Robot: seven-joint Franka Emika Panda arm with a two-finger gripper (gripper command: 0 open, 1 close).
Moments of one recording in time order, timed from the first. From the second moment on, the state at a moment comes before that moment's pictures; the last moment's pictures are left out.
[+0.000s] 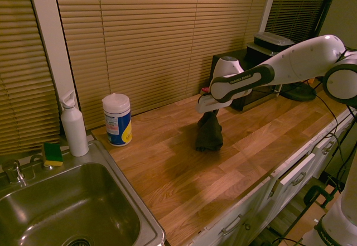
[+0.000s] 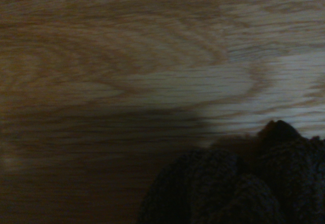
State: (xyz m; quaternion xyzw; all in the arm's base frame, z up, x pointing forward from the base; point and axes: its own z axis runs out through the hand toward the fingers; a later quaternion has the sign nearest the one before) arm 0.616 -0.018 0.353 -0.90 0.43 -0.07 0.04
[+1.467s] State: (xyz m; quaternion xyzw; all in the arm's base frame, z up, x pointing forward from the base) arm 0.575 0.351 0.351 -0.95 0.31 -0.07 -0.01
